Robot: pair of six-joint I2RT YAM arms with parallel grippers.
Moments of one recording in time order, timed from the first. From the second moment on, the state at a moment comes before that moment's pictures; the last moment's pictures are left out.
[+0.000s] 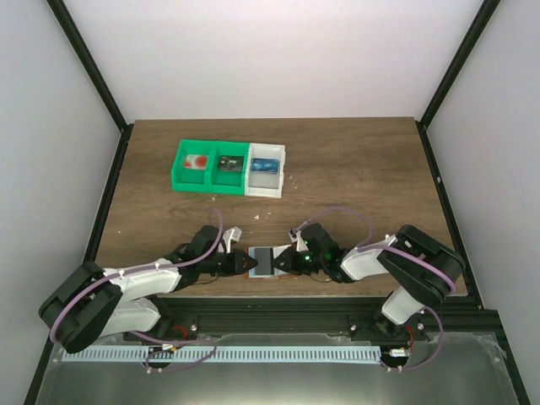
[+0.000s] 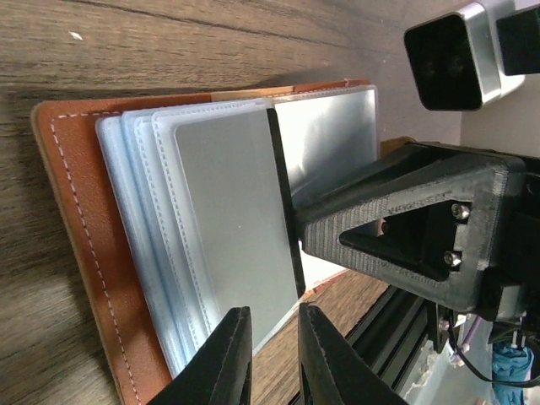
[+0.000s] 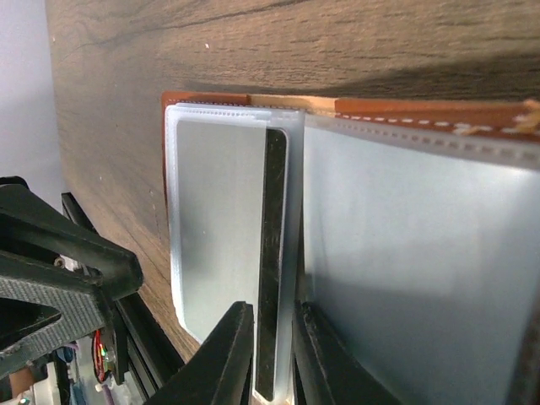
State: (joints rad) left arm -0.72 1.22 0.28 0.23 0.47 -0.88; right arm 0.81 1.57 0.39 0.47 -0.45 0.99
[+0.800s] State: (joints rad) left arm -0.72 1.38 0.29 0.30 0.47 -0.88; right arm 0.80 1.59 0.34 0.60 -0.48 1.00
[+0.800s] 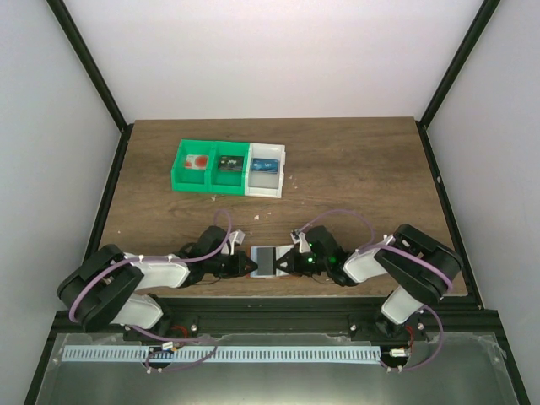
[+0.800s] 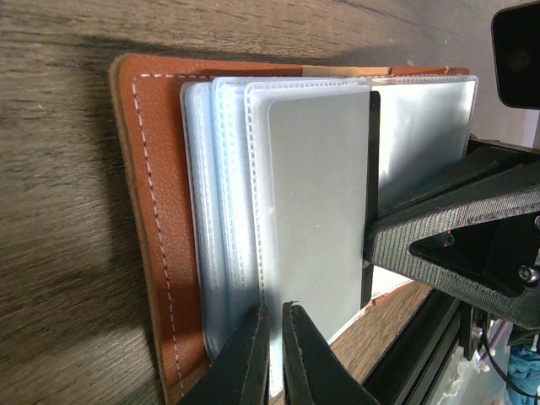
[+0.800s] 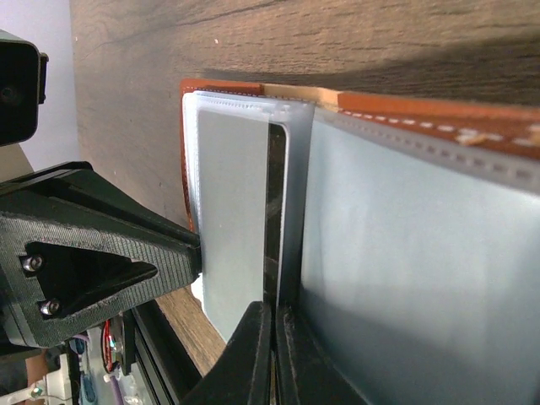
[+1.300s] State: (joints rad) left arm -0.72 1.41 0.29 0.33 0.47 -0.88; right arm 0.79 1.58 0.31 0.63 -0.48 1.00
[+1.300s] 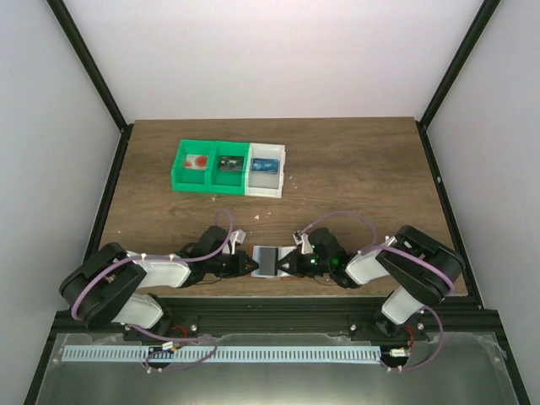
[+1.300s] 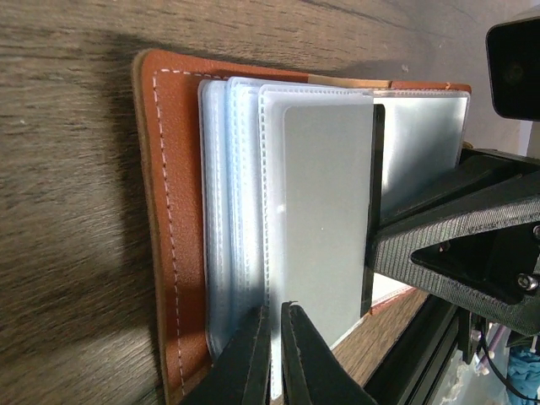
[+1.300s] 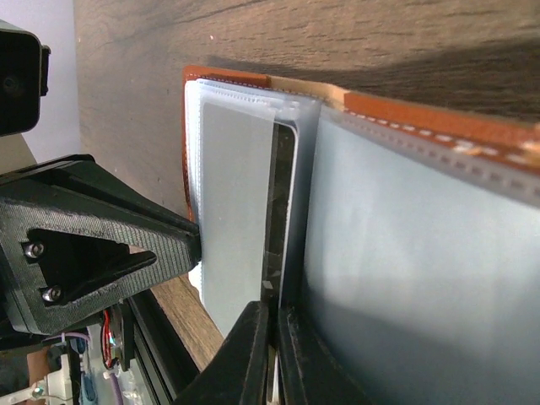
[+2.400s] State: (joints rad) left arm -0.73 1.43 0.30 0.36 0.46 -0.90; right arm 0.76 1.46 0.29 0.51 -0.50 0.94
